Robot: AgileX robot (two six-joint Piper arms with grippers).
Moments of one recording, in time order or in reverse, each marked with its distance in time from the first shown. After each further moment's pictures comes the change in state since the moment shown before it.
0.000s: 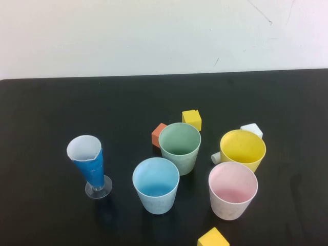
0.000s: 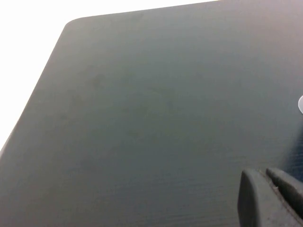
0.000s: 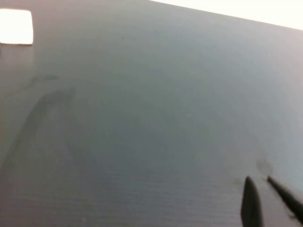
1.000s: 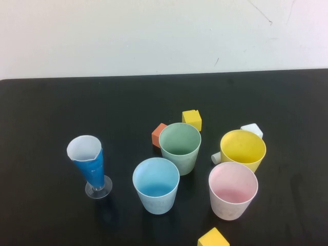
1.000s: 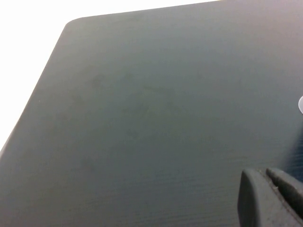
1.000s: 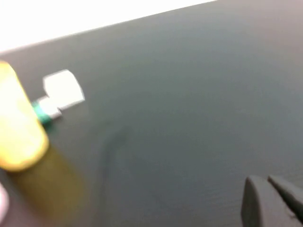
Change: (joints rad) right arm 0.000 0.000 0.000 0.253 -0.013 0.182; left arm 0.000 0.000 0.000 -0.001 0.000 0.000
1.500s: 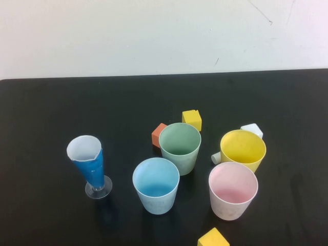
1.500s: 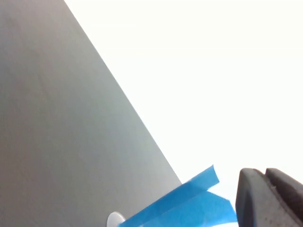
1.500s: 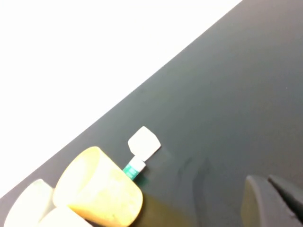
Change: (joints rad) right arm 0.000 0.000 0.002 0.377 -0.089 0.114; left arm 0.000 0.000 0.000 -0.909 -0.239 -0.265
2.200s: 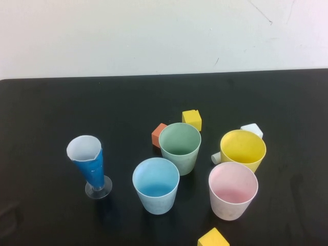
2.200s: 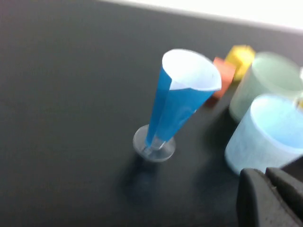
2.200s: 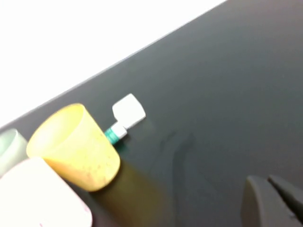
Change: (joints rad) right arm 0.000 0.000 0.000 0.000 0.070 -0.180; left arm -0.005 0.393 -0.504 0.450 0.622 0.377
